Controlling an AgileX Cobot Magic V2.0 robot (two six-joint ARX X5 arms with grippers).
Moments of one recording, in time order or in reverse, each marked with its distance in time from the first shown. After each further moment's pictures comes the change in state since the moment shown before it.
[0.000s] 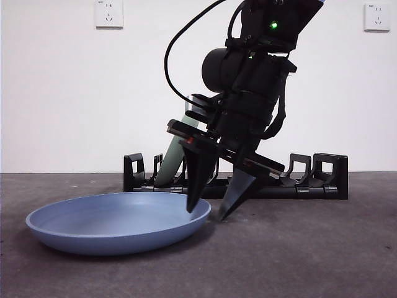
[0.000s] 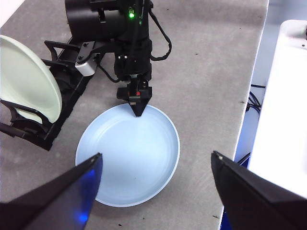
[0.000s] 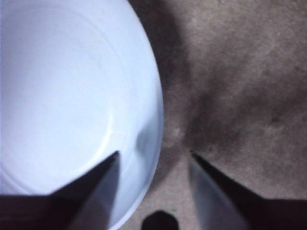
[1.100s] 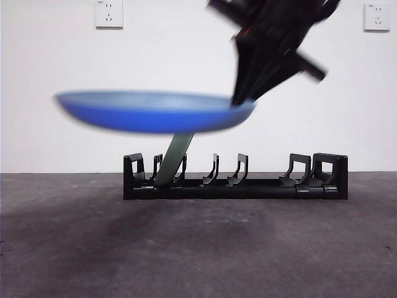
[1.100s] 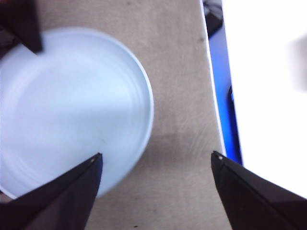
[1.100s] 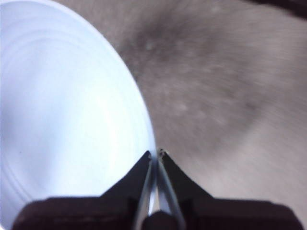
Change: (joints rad) left arm -0.432 0.213 0.000 -0.028 -0.304 0.175; right arm -0.076 -0.393 -0.005 -0.198 -0.020 0.006
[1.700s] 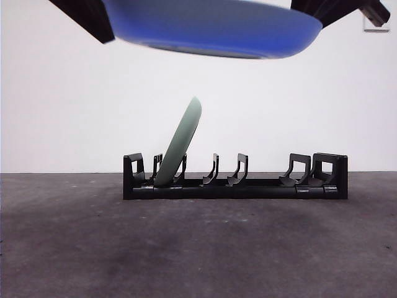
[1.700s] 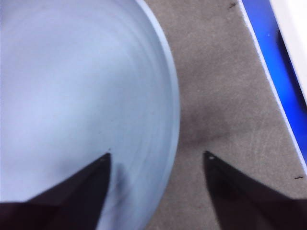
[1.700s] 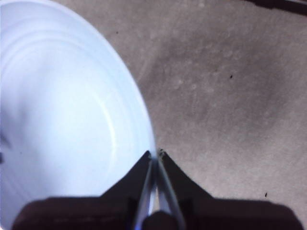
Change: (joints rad) left arm -0.164 0.207 0.000 0.171 -0.279 0.176; right arm -0.087 -0.207 0.000 -0.180 -0.076 -0.048
